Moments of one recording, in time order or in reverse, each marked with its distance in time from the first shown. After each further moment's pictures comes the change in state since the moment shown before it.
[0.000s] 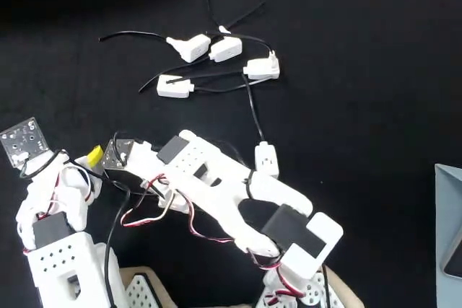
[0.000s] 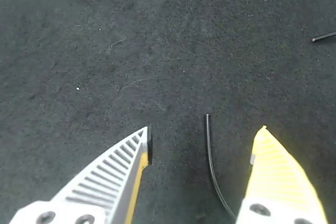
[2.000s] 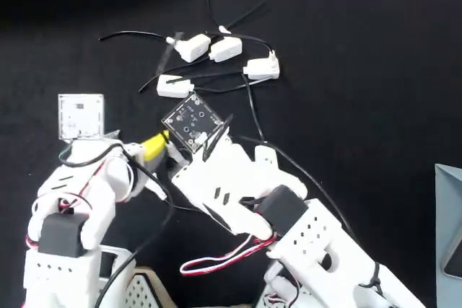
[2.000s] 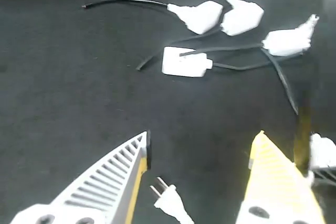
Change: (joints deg) left arm 32.0 0.0 -23.3 14.5 0.2; right arm 4.0 -61.5 25.1 -11.6 -24.8
